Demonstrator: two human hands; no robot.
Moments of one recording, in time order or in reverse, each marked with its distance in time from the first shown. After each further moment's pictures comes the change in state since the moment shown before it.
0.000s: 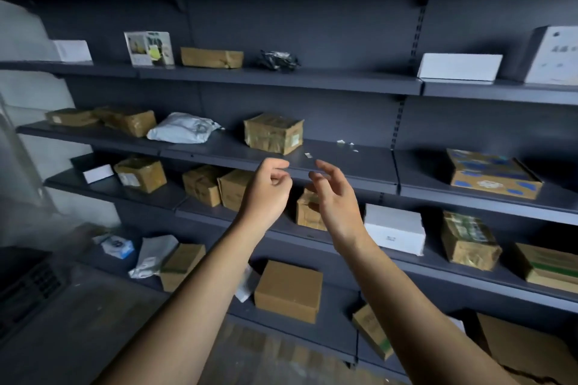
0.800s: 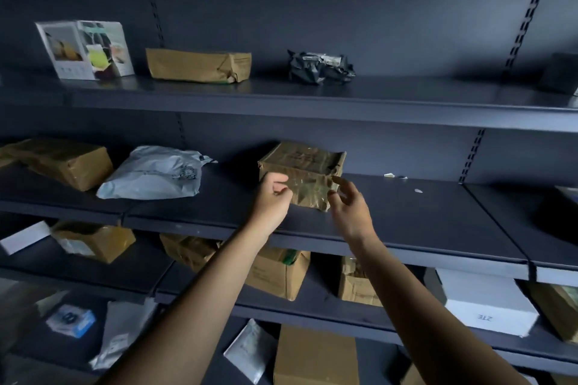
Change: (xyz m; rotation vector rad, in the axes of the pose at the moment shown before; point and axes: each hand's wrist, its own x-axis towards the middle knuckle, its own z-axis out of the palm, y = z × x) left_hand 0.380 -0.154 -0.048 -0.028 -0.183 -0.141; right_hand 0.351 0.154 0.143 -0.356 0.206 0.128
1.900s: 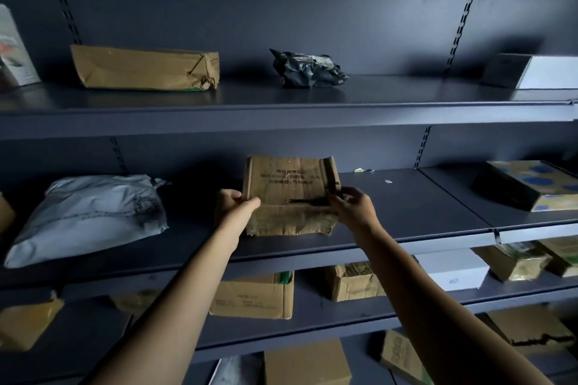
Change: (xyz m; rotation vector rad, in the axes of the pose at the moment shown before) left_hand 0.129 -0.068 -0.048 -0.057 -0.043 -0.161; right_hand 0.039 0.002 0.030 0.005 0.299 0.163
